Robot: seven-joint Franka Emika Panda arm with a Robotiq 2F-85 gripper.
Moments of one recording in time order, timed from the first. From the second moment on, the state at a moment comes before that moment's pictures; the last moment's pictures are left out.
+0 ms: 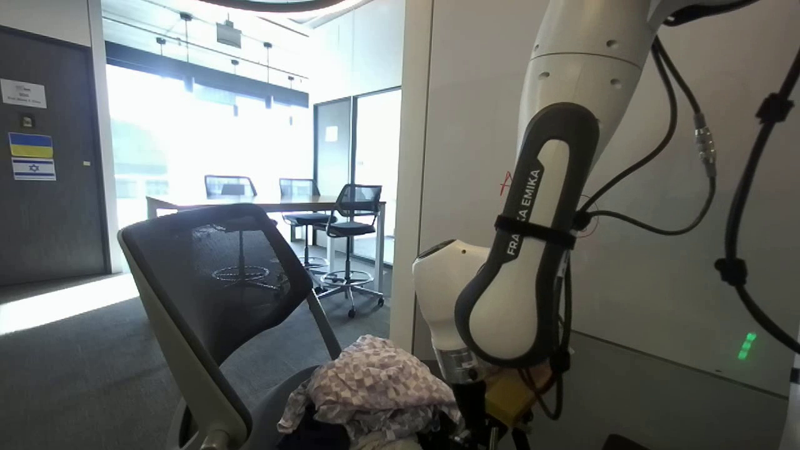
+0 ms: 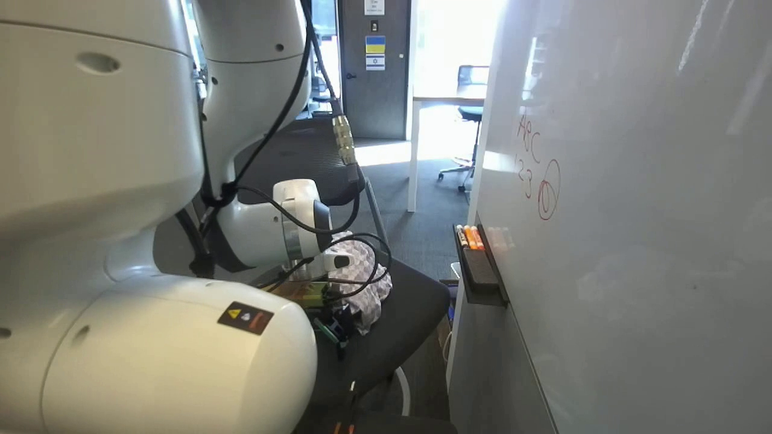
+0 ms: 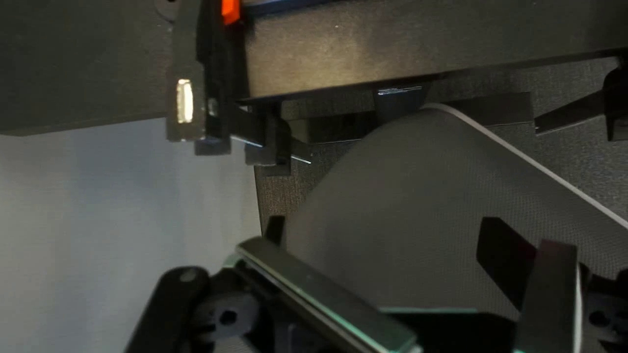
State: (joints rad) arm 0.00 0.18 0.04 -2.77 -0.39 2.59 0.47
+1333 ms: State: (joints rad) arm 0.28 0.31 -0.05 -2.58 -0.30 2.75 0.77
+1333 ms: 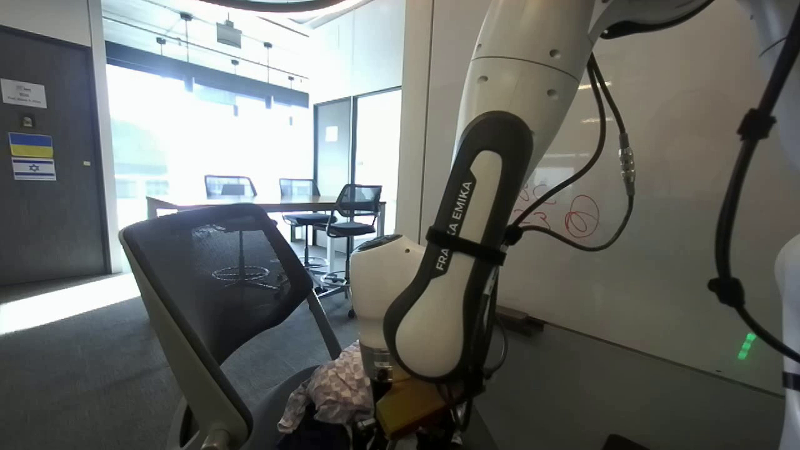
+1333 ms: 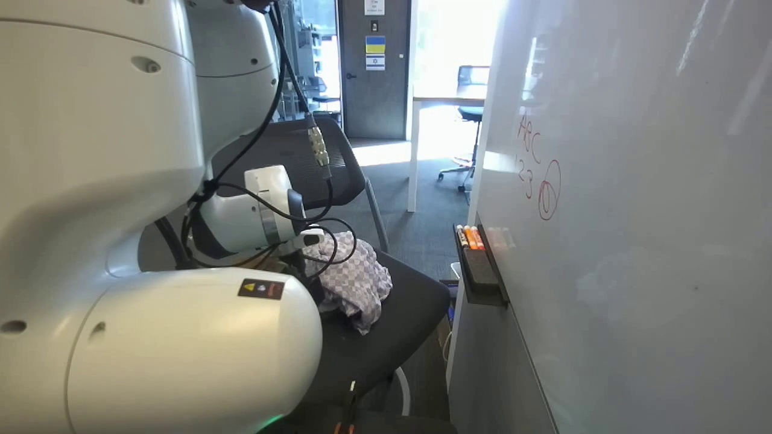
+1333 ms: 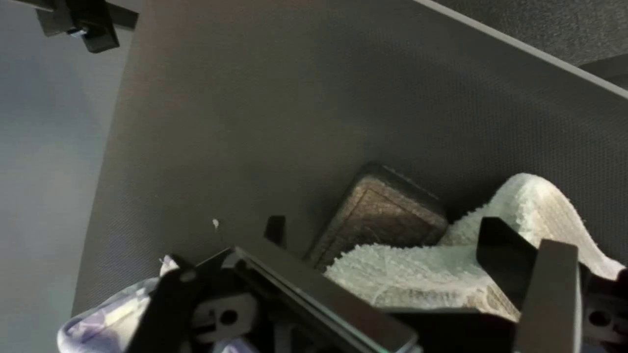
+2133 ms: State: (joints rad) arm 0.28 0.35 -0.05 -2.57 -0.29 2.88 0.57
